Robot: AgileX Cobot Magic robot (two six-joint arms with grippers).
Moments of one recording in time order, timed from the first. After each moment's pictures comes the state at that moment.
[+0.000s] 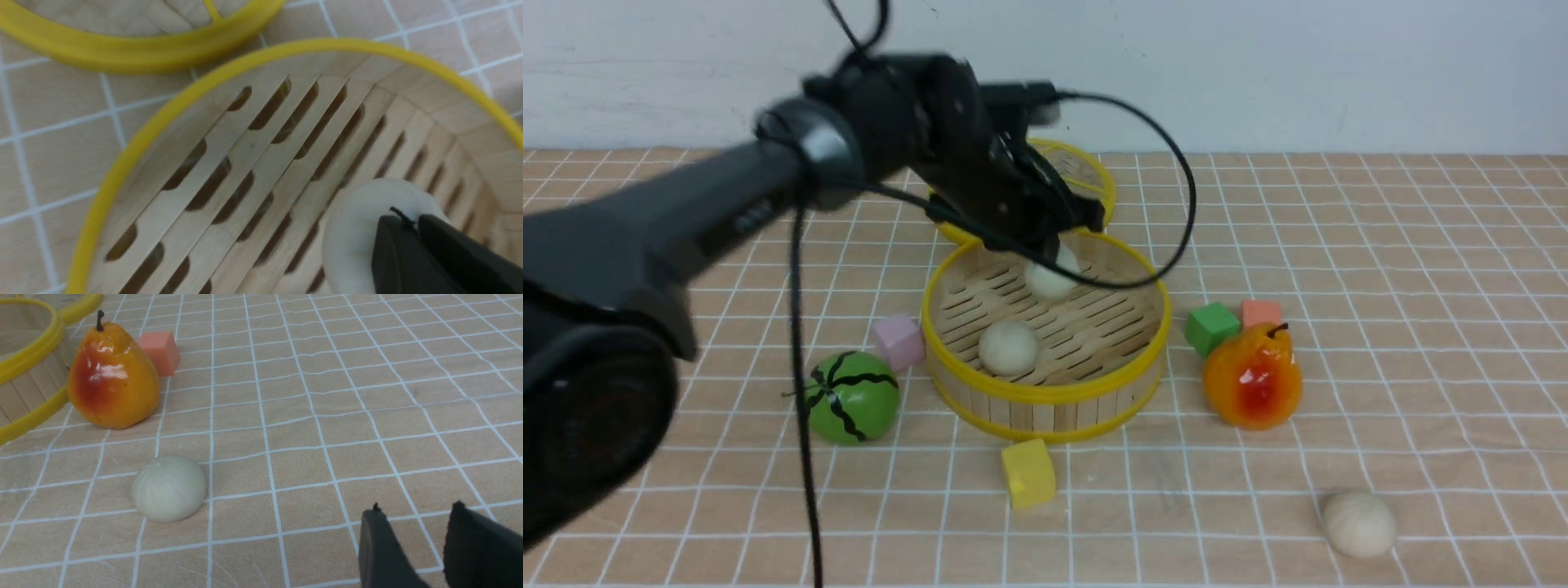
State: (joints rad) right arm -0.05 -0.01 0.02 -0.07 0.39 0.16; left arm -0.44 2.22 -1.98 -0.18 0.71 -0.06
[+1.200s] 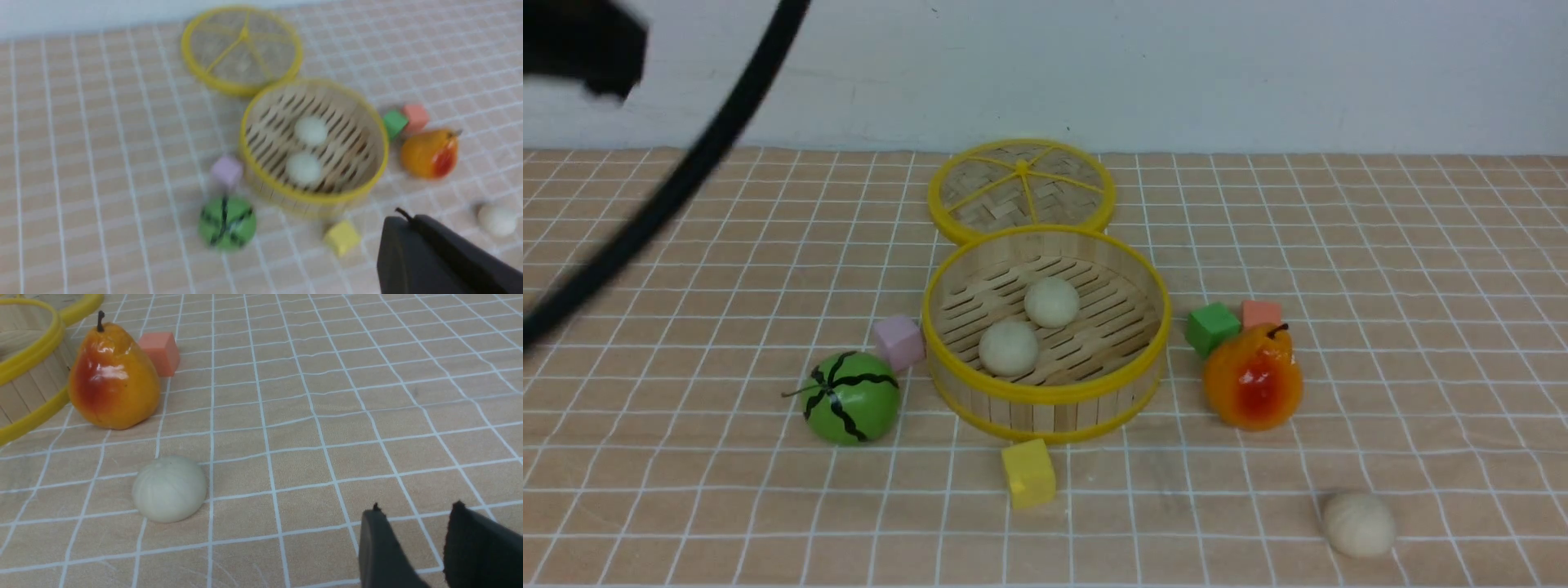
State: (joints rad) right arm -0.05 -0.01 0.02 -0.07 0.39 0.16; left arm -0.44 0.99 -1.42 0.04 1.07 -0.21
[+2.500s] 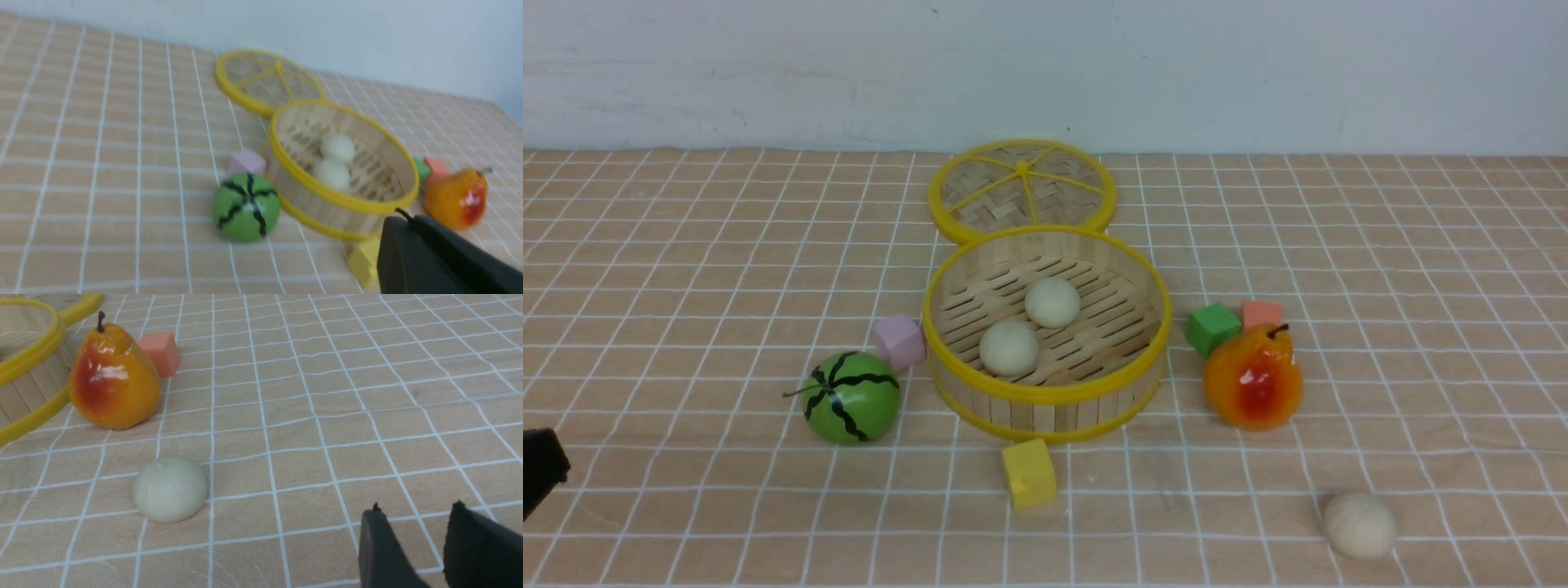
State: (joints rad) right arm -0.05 -0.01 0.02 -0.07 0.39 0.16; left arm -0.35 0.26 -0.37 0.12 0.31 -0.42
